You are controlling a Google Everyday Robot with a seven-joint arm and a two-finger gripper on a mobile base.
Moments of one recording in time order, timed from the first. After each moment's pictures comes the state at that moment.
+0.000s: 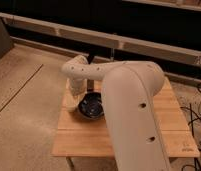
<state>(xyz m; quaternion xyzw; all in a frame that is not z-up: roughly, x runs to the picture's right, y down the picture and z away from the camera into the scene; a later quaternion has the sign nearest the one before) -0.119 0.030 0.848 -0.26 0.15 0.55 0.78</state>
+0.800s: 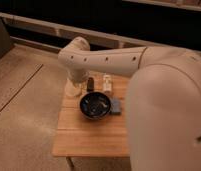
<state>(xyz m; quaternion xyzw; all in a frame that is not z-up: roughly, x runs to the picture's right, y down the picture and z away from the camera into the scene) -0.087 0.001 0.736 -0.20 0.13 0.67 0.70</state>
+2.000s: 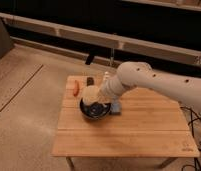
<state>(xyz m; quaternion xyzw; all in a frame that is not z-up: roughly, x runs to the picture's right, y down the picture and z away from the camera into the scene) 0.026 0.063 0.710 -0.30 0.13 0.84 0.44</state>
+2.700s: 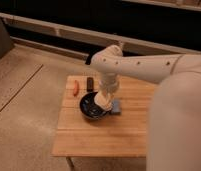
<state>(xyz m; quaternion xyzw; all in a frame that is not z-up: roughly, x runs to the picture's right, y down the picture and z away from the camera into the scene) 0.044 0.039 0.769 -0.14 0.35 0.67 0.64</state>
